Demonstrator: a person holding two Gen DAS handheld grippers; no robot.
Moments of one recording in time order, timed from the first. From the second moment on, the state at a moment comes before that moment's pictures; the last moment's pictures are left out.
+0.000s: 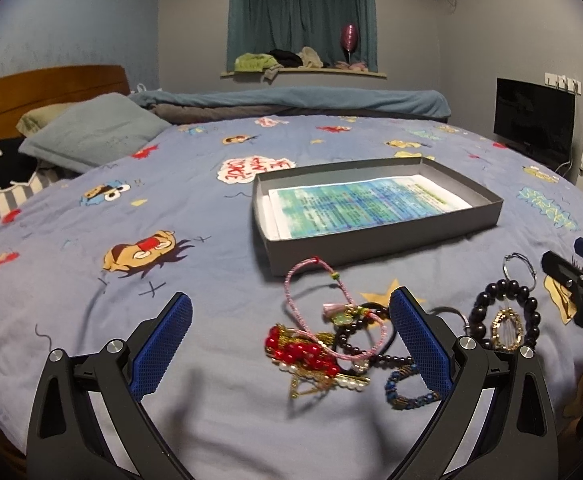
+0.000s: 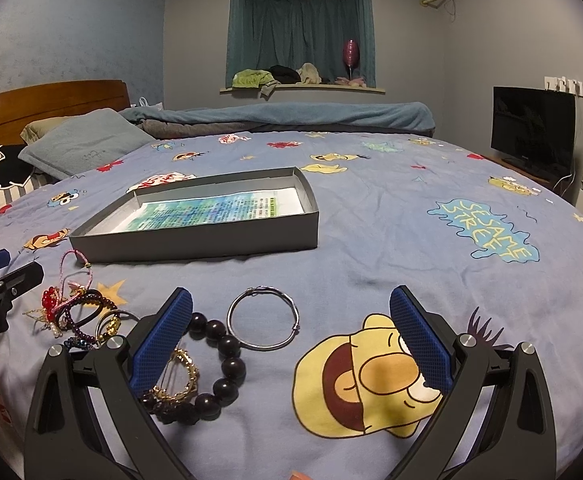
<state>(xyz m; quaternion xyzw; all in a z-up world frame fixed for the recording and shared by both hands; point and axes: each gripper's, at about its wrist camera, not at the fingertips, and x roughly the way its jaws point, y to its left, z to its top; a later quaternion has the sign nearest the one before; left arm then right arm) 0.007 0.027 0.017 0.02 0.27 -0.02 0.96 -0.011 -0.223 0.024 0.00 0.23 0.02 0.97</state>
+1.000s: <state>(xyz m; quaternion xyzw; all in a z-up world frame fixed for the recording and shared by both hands) 0.061 0.032 -0.011 0.03 0.33 -0.10 0.94 0.030 -0.225 0.000 0.02 0.32 0.06 0.94</state>
